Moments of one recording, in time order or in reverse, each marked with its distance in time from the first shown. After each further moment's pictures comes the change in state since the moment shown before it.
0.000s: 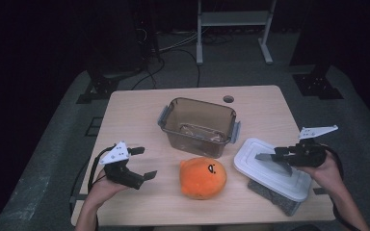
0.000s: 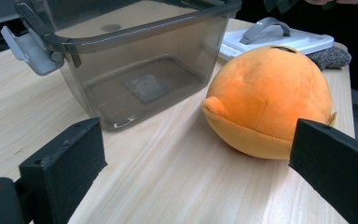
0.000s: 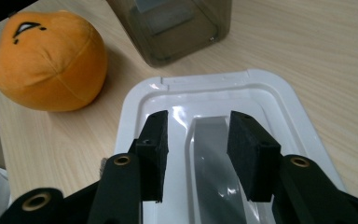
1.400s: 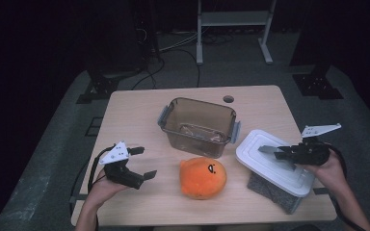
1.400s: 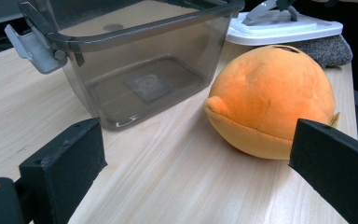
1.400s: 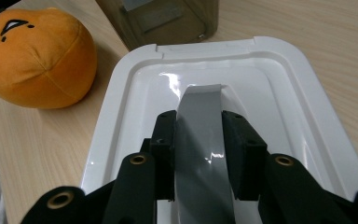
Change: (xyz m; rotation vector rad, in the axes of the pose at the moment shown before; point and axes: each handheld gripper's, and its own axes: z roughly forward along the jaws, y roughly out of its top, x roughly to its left) left arm 0.001 -0.001 0.000 -0.002 0.008 -0.007; right arm -0.007 -0.001 -0.006 0.013 -0.025 0.006
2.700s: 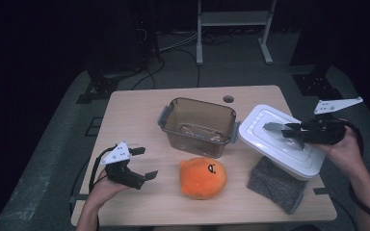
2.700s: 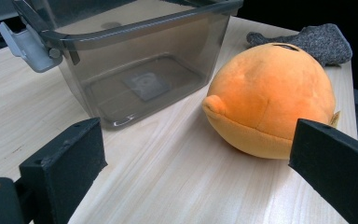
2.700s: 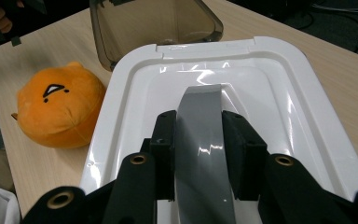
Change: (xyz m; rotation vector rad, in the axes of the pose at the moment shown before) left arm -0.001 0.000 0.003 0.007 -0.004 0.001; right arm 0.017 0.069 -0.053 -0.066 -0.046 -0.097
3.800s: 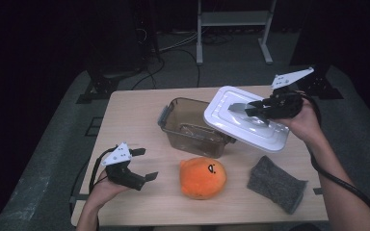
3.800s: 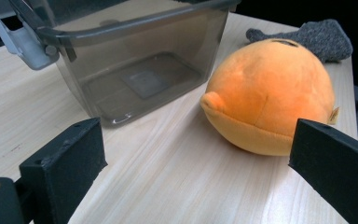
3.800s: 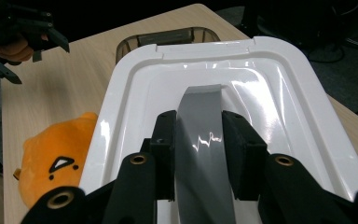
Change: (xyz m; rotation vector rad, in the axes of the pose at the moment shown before) left arm -0.002 0.000 -0.001 0.002 0.002 0.009; right arm 0.022 0.096 0.060 0.003 0.075 -0.150
